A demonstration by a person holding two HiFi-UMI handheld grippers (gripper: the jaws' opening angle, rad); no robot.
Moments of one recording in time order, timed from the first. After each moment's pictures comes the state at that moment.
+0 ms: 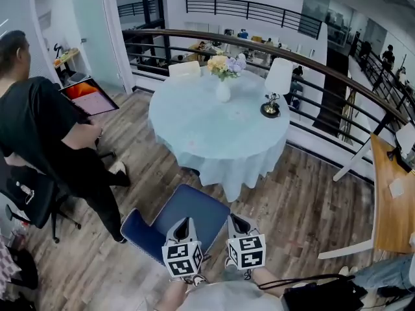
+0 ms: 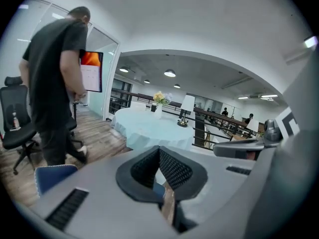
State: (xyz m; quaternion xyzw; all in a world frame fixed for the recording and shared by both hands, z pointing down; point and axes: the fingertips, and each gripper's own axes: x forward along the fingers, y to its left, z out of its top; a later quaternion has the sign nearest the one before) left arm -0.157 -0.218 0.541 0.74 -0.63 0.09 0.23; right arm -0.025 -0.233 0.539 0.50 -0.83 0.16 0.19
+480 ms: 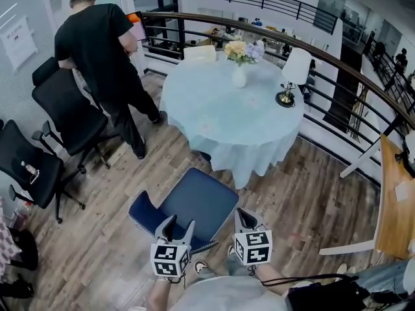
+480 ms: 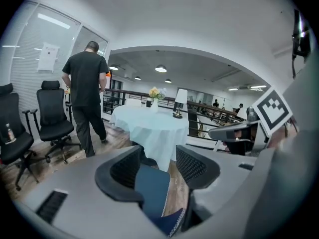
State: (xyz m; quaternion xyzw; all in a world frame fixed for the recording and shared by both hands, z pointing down) left arm -0.202 -0.163 0.561 0.77 -0.59 0.13 0.21; right arm -0.042 -0.209 0.556 0.49 -0.83 0.17 0.20
